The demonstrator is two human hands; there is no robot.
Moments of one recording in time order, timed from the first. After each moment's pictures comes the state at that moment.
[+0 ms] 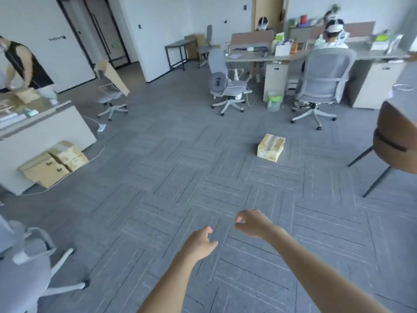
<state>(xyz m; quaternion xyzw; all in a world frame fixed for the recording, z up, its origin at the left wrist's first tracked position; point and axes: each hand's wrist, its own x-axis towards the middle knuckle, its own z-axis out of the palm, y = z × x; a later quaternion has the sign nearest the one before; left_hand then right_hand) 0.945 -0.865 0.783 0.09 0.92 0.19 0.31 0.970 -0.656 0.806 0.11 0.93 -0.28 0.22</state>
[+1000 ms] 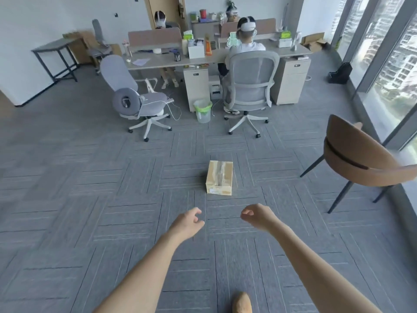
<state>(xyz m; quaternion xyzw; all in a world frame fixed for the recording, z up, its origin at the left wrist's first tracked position) 0.262 -0.424 0.755 0.31 0.88 0.16 0.33 0.436 -0.228 0.767 0.37 0.83 -0.40 0.11</state>
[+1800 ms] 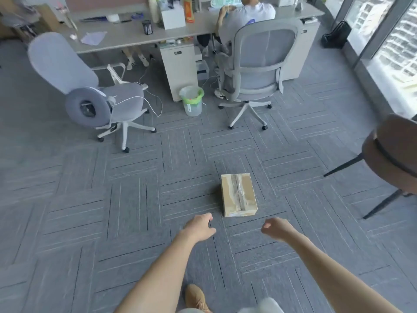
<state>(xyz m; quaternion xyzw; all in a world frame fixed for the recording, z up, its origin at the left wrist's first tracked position) -0.244 -0.196 0.676 0.41 0.81 -0.01 0.42 -0.012 -0.043 0.663 0.52 0.74 -0.37 0.24</state>
